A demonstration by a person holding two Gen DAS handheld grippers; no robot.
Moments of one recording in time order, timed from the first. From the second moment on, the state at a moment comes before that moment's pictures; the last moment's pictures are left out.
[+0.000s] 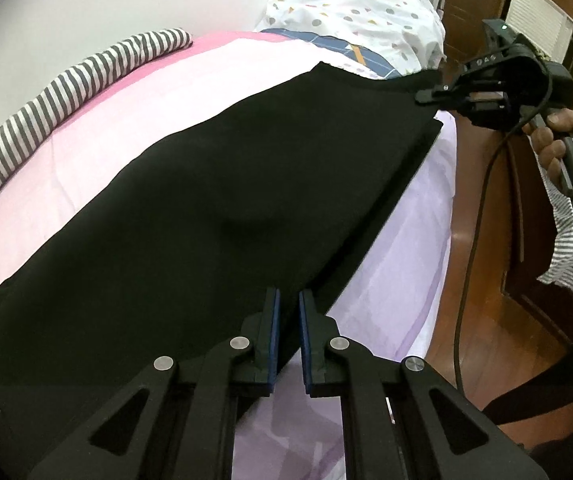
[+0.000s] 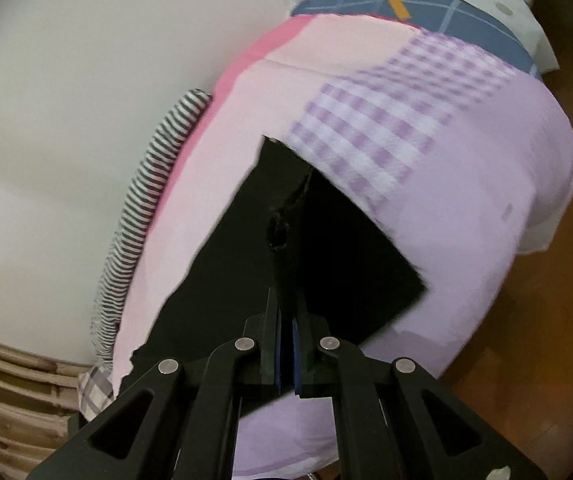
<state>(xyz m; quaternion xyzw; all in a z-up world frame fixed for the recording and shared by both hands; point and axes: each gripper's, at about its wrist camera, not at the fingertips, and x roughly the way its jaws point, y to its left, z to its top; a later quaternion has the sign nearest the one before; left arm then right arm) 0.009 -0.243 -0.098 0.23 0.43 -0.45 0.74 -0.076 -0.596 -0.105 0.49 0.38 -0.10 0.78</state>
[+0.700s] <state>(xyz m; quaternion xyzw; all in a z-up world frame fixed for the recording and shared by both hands) 0.042 -0.201 -0.064 0.12 0.45 -0.43 0.77 -0.112 -0.606 -0.123 0.49 0.40 -0.19 0.75</state>
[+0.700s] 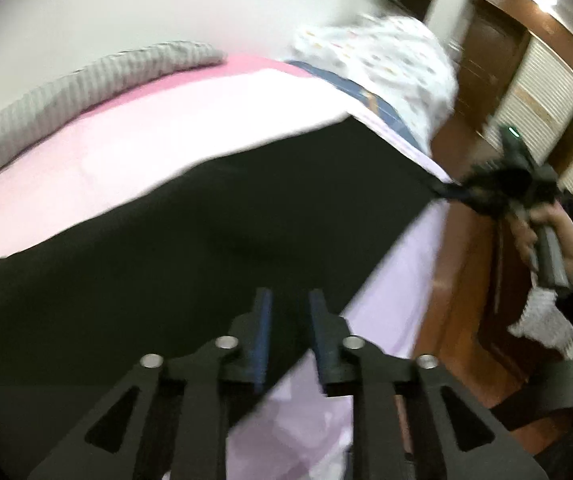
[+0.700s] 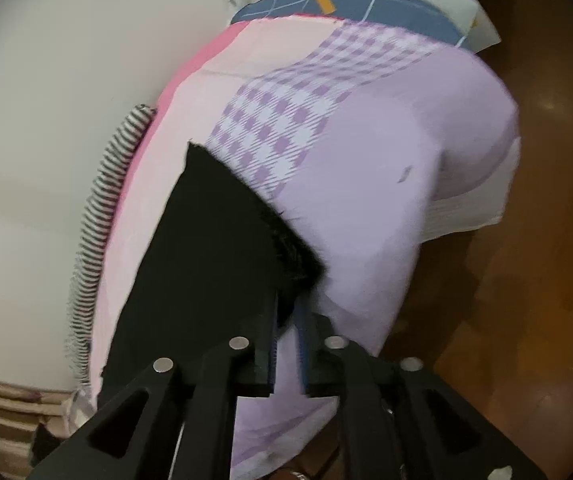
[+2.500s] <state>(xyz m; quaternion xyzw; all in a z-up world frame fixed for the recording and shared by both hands) 0.072 0.088 -0.100 -0.07 0.50 -0.13 0.86 0.281 -0.189 -0.107 0.14 0.57 0.24 0.77</state>
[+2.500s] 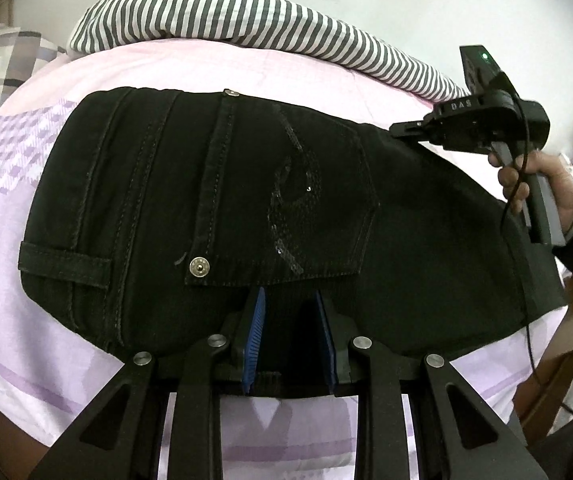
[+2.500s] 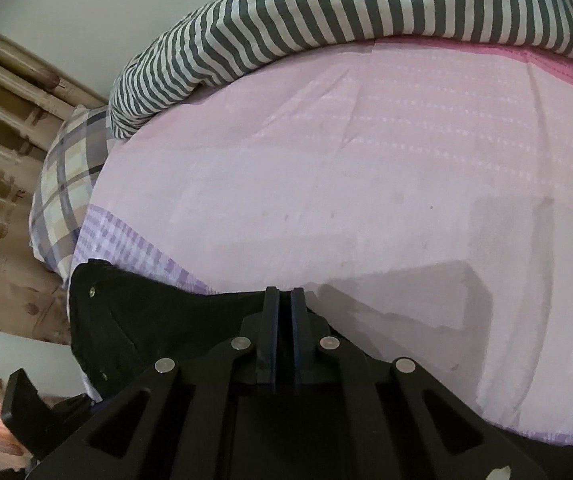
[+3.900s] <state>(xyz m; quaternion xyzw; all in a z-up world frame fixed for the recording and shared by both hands) 0.054 0.058 -0.076 0.01 0.50 -0.14 0.85 0.100 -0.440 -0.090 0.26 0.47 0.01 0.84</state>
